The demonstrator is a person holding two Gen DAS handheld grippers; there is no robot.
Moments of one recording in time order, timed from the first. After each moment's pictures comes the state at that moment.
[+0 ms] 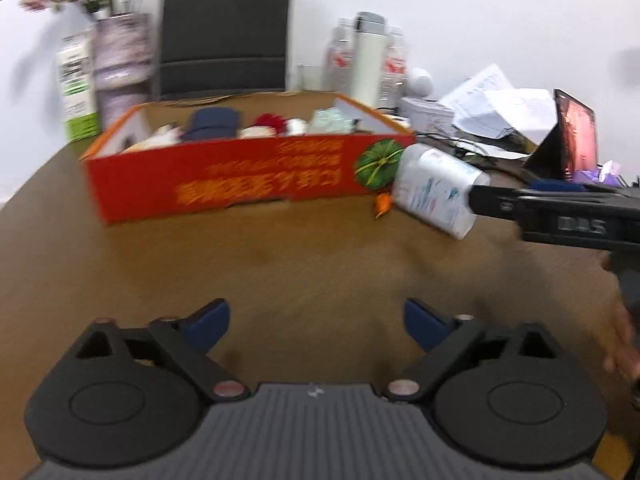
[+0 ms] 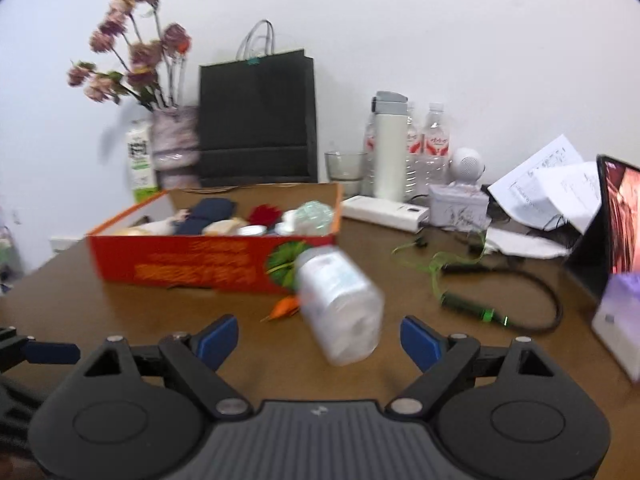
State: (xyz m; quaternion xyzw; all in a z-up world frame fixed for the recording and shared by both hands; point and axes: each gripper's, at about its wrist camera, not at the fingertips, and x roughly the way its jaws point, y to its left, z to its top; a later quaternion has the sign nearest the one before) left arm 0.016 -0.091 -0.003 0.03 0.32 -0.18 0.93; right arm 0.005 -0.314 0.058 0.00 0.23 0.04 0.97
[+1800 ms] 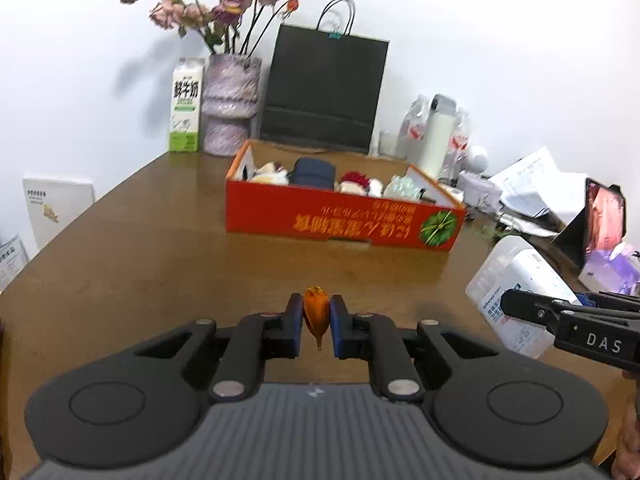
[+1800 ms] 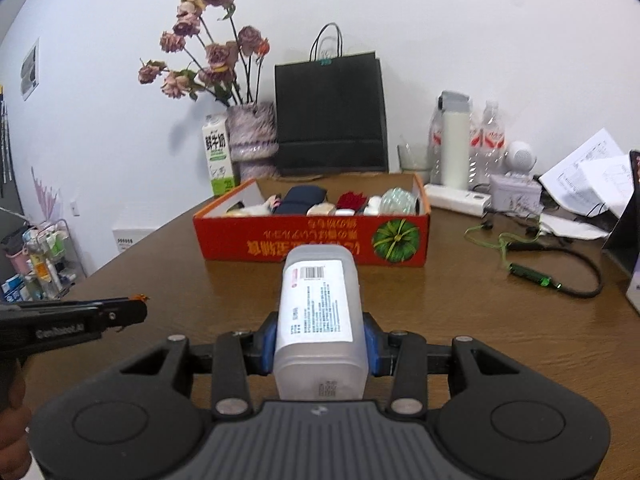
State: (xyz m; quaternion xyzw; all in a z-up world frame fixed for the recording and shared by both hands) left arm -0.075 -0.011 0.039 -0.06 0.25 -0.08 0.96; right arm -0.082 -0.263 0.078 0.02 0.24 0.12 0.96
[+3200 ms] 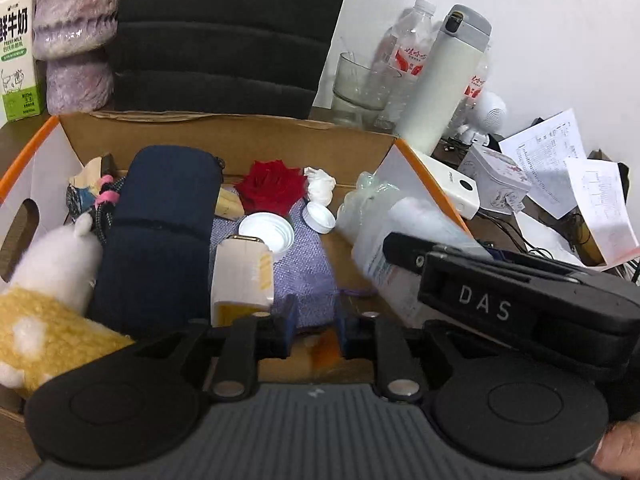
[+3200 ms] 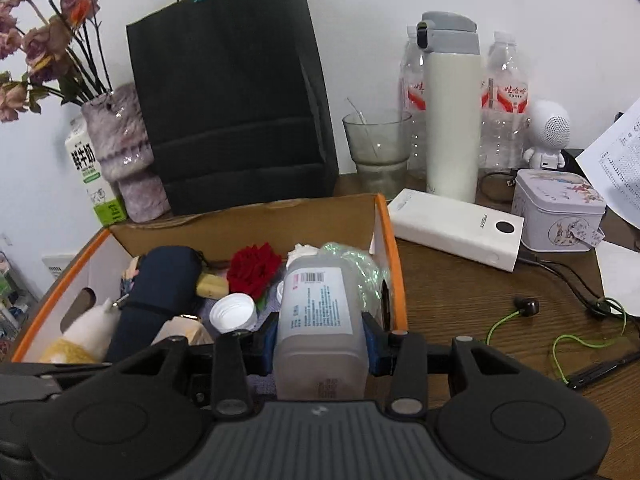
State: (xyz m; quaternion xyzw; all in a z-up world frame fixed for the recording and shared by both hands) left arm 0.246 -0.117 0.022 -0.07 0.41 -0.16 0.89; right arm 0.250 -0.283 0.069 0.06 0.34 0.07 0.94
